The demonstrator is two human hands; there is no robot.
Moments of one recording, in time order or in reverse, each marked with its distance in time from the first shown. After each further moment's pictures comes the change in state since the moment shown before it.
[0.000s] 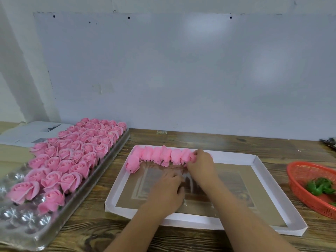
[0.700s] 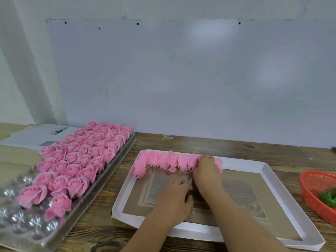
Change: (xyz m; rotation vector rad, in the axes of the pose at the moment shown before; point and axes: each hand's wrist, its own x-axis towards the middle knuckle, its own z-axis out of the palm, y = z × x) left_hand -0.003 0.002 -0.001 0.003 -0.022 -0.031; right_hand 0.008 -0.009 0.015 -0.336 0.081 -0.023
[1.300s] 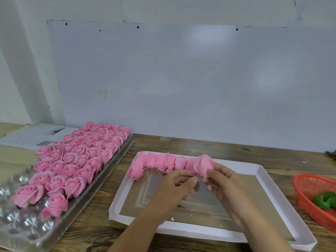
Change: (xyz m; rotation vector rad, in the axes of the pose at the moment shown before) left_hand 0.004 0.021 -0.029 -1.040 -0.031 -0.324; right_hand -0.068 0.035 -0.073 1.405 -0.314 0.076
